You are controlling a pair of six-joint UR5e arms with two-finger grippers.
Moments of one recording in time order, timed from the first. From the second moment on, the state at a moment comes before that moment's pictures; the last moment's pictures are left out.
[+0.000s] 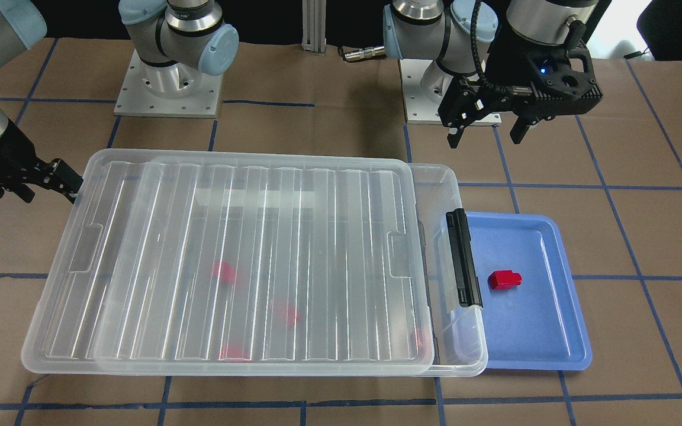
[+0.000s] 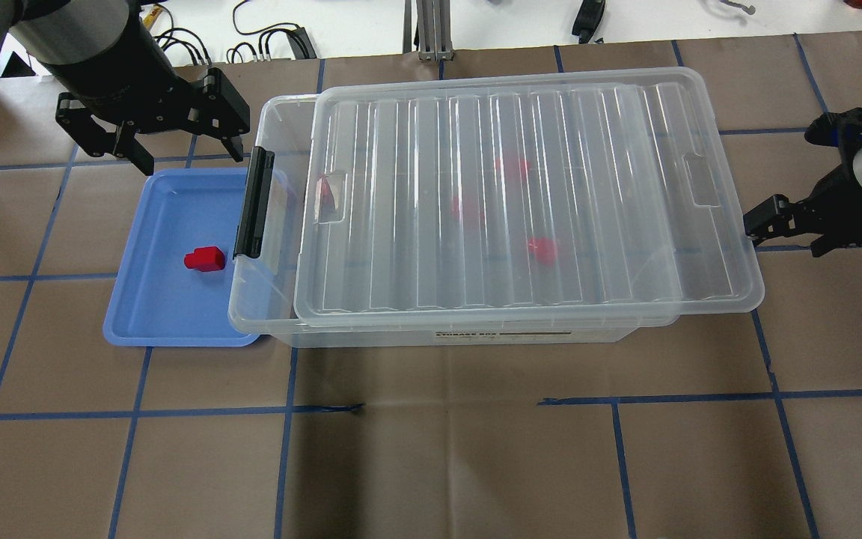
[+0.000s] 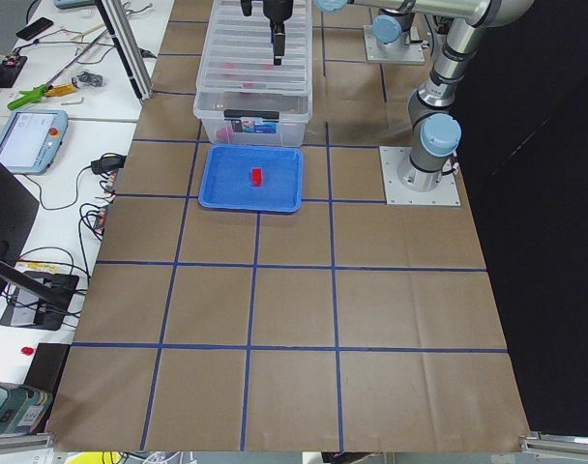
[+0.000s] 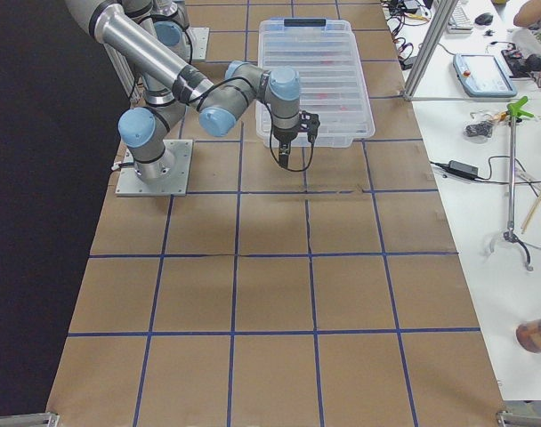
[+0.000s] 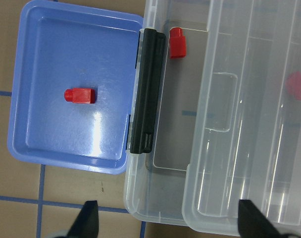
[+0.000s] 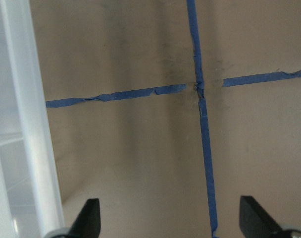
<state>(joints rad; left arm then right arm) -1.57 -1.55 -1.50 -1.60 1.57 -0.12 1.11 -1.58 2.01 -2.03 -1.48 -0.34</state>
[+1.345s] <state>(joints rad) -1.57 -1.56 -1.50 -1.59 1.57 -0.12 1.22 -1.57 1.85 -1.93 -1.48 -0.21</state>
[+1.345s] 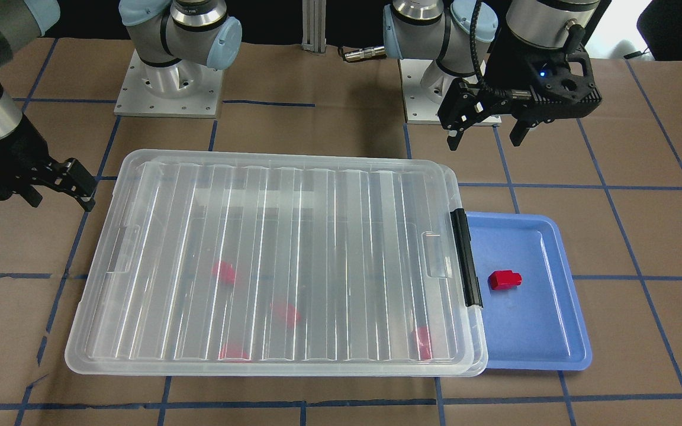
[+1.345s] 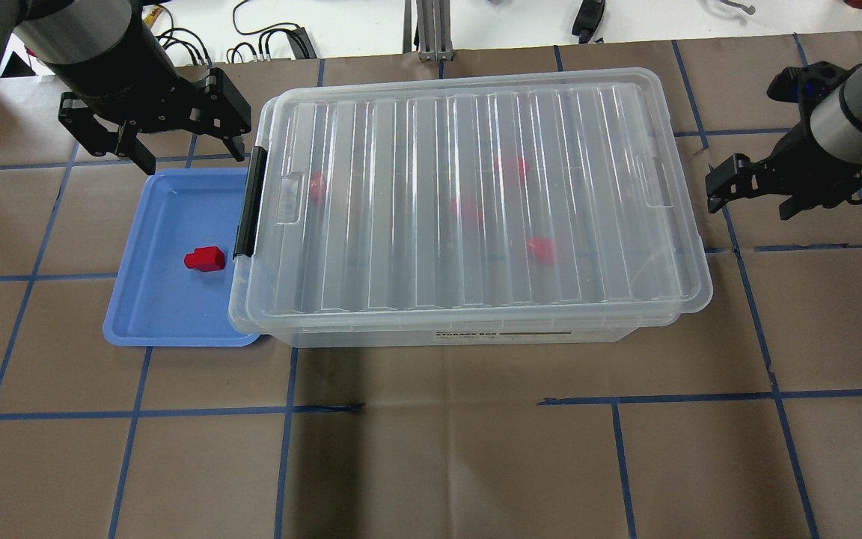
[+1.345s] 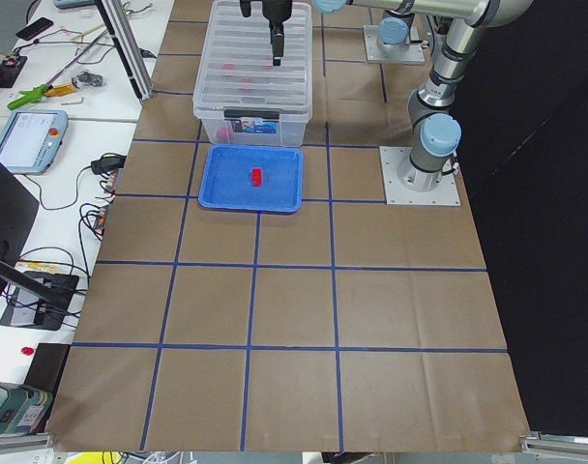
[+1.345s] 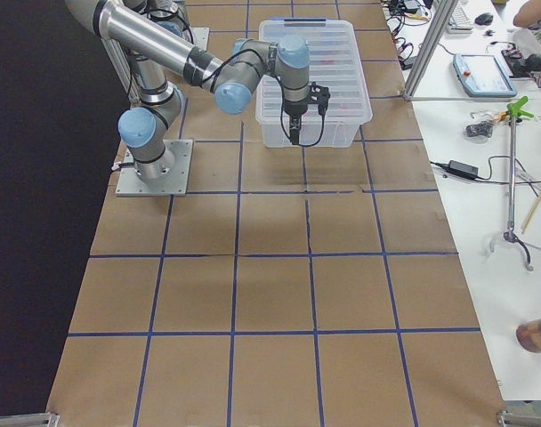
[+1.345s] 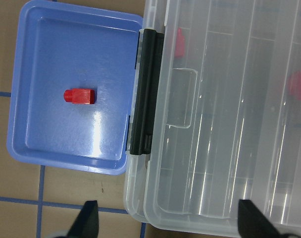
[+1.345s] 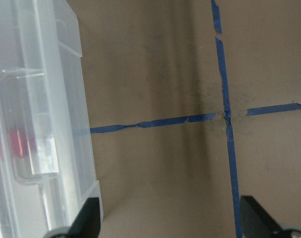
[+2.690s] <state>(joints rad) -1.57 -1.56 -1.50 -1.59 1.57 -0.12 1.58 -1.55 1.44 -1.48 -1.60 0.25</state>
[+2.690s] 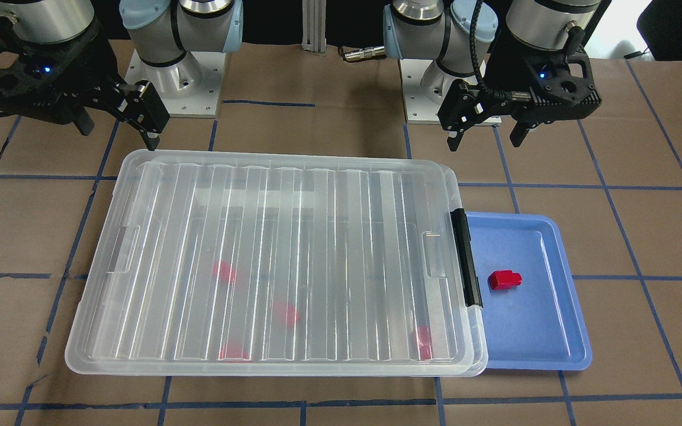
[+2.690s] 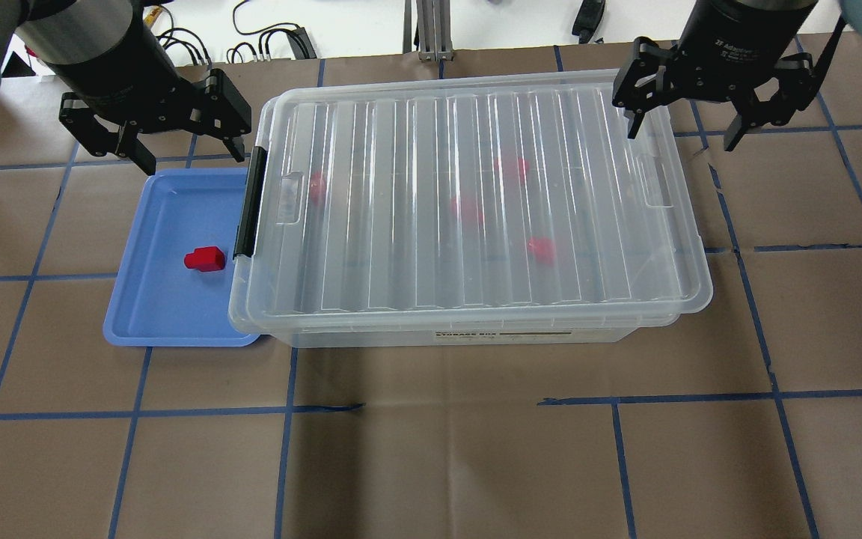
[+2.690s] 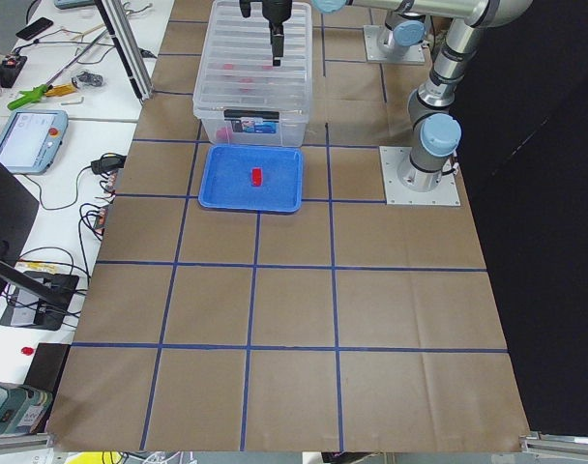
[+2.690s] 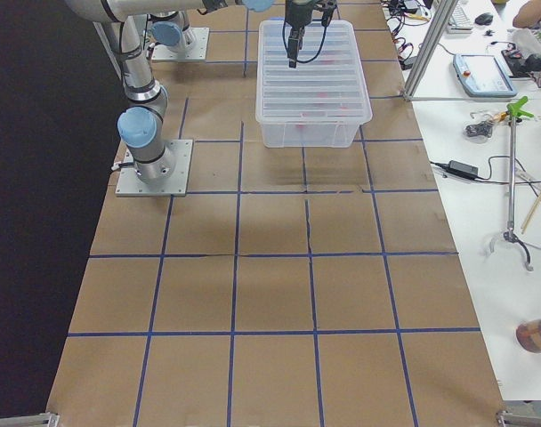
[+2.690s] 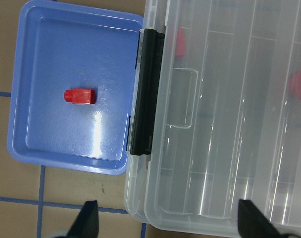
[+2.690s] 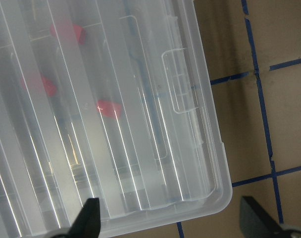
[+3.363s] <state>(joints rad) -1.57 -1.56 -1.50 -1.59 1.57 -0.12 1.62 -1.54 1.44 -1.48 -1.59 0.28</state>
